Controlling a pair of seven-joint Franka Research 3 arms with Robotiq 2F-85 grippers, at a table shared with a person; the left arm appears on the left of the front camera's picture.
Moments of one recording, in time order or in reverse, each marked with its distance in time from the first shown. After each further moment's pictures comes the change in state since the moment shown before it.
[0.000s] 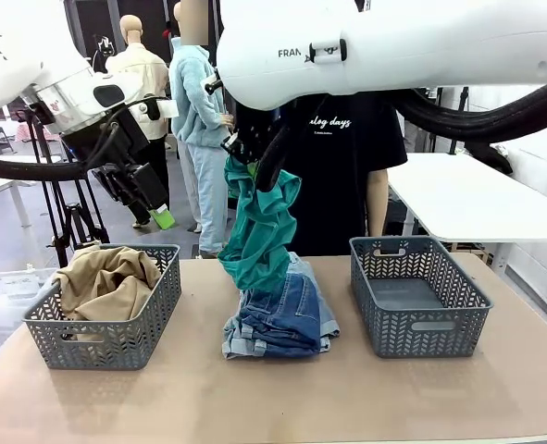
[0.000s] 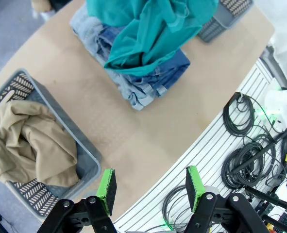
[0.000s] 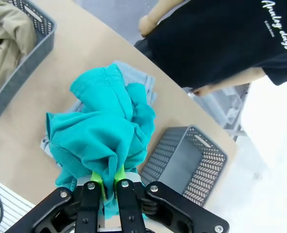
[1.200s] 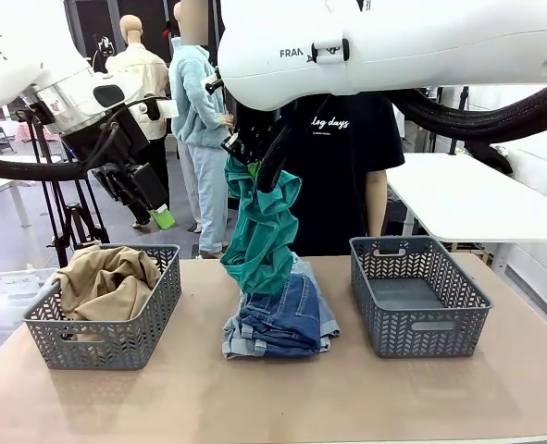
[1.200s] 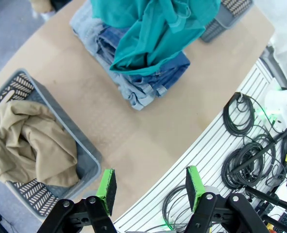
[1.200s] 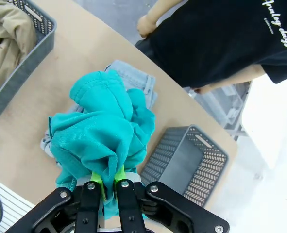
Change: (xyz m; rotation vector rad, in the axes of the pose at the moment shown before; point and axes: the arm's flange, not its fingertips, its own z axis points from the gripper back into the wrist) left arm 0.000 0.000 0.000 0.000 0.000 0.000; right arm -0.001 0.000 -0.001 0.003 0.000 0.001
